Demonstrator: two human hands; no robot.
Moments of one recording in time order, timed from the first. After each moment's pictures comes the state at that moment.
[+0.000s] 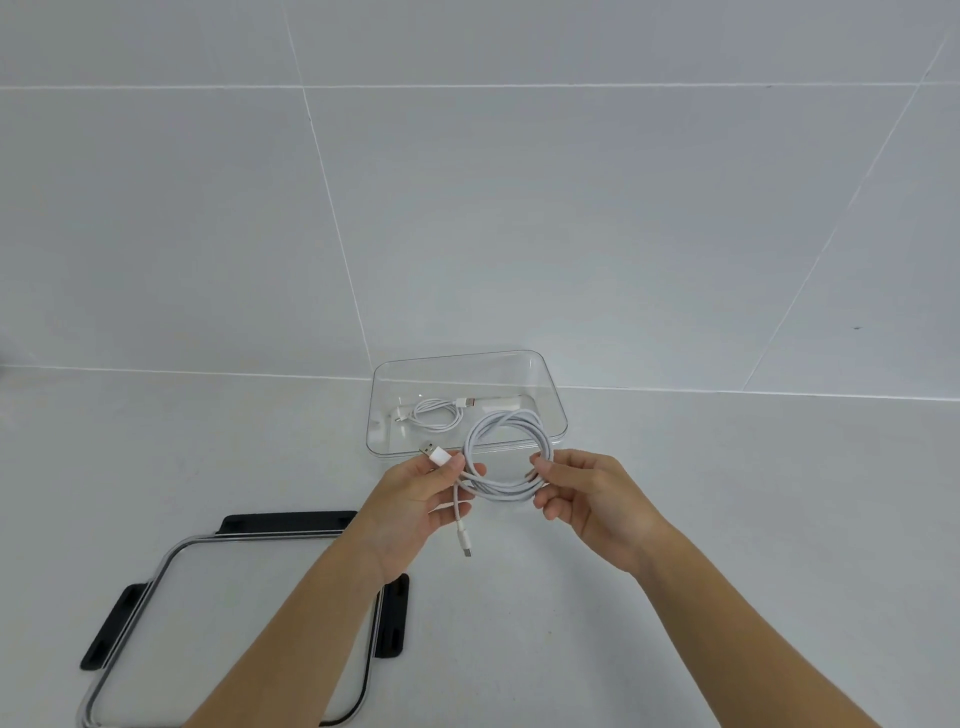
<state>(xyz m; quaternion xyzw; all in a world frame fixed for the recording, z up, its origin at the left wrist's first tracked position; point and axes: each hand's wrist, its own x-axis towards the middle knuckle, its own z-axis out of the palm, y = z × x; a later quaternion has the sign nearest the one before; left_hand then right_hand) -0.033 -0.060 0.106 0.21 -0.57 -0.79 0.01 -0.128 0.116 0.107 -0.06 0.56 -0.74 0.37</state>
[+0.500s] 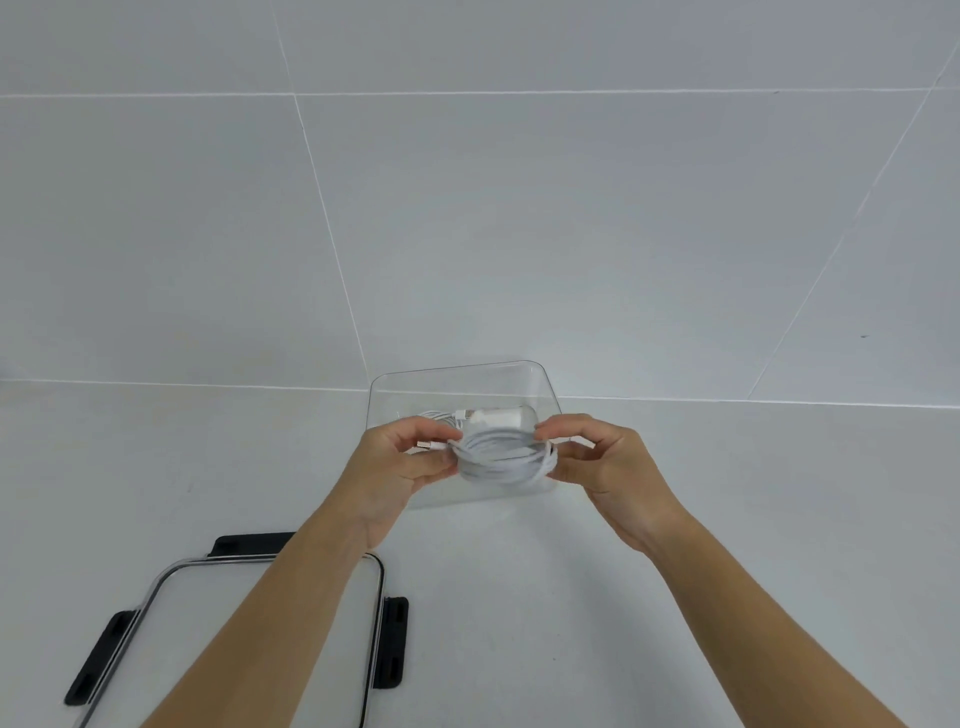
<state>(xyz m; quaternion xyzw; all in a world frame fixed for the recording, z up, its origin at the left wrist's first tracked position) -0.057 -0.085 0.135 0.17 -0.63 -0.75 0.10 -0.148 0.112 0.126 -0.21 0.62 -0.72 0.22</state>
